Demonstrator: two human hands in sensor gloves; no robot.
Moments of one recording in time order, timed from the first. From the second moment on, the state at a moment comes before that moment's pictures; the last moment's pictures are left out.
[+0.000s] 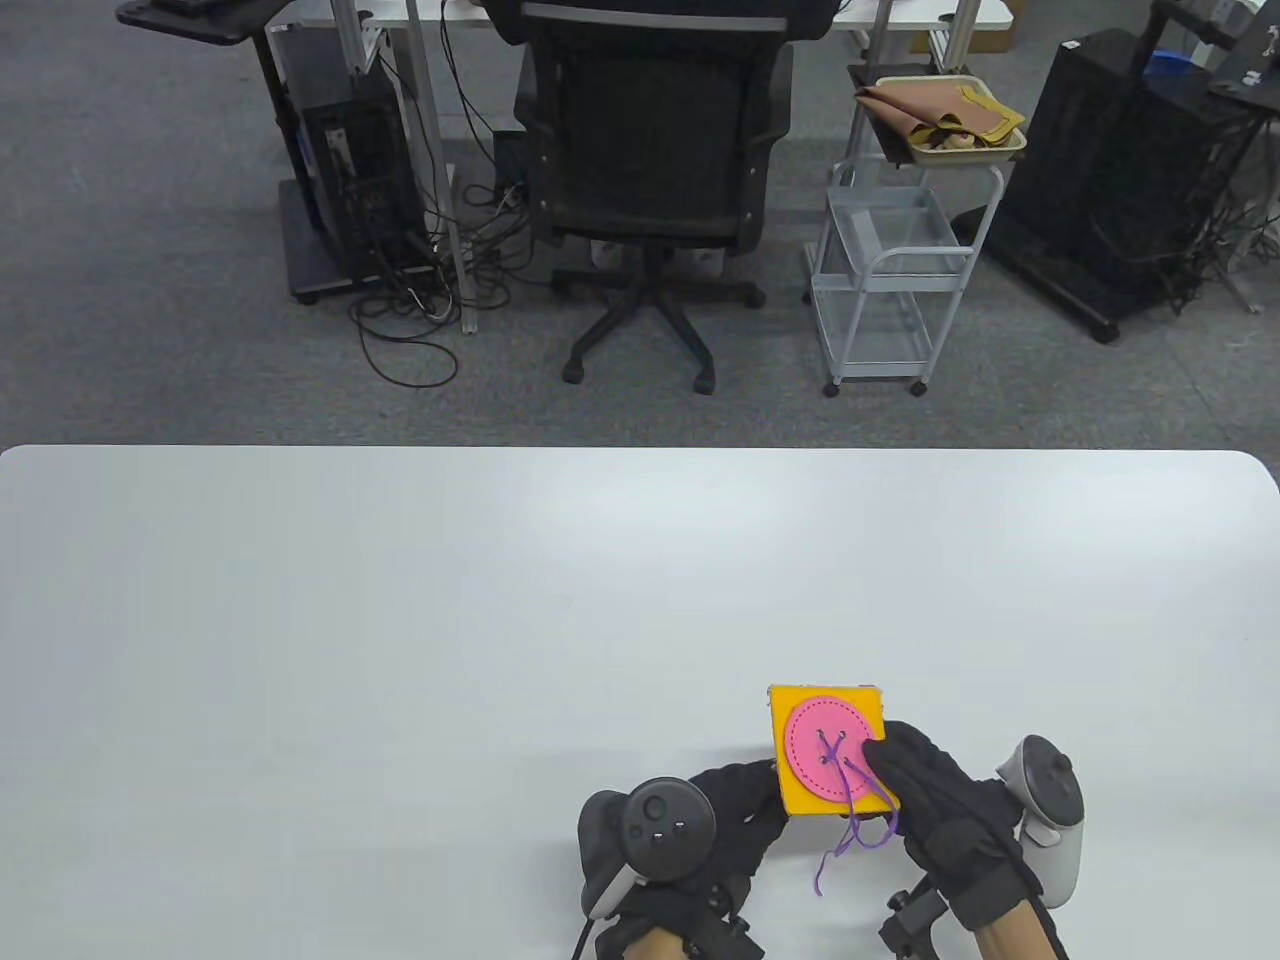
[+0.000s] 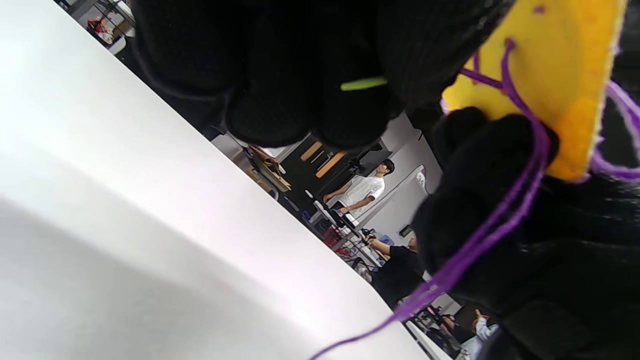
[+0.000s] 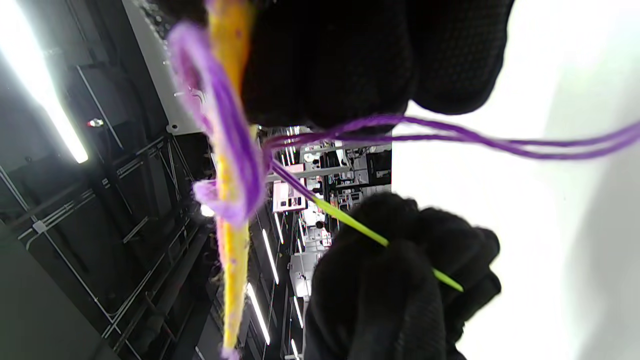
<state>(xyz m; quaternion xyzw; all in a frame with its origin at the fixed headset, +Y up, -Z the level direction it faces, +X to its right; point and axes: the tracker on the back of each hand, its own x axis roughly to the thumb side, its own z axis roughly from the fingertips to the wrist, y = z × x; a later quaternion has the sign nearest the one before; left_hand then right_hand) -0.008 -0.719 -0.270 0.03 -0.20 0.40 0.89 0.249 -0.725 -0.290 0.06 0.12 0.66 0.74</state>
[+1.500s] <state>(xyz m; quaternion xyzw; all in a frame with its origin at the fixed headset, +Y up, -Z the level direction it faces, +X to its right) -0.064 -0.754 -0.289 -0.09 0.01 0.34 0.94 0.267 -0.720 -0.292 0.04 0.10 0.62 0.78</state>
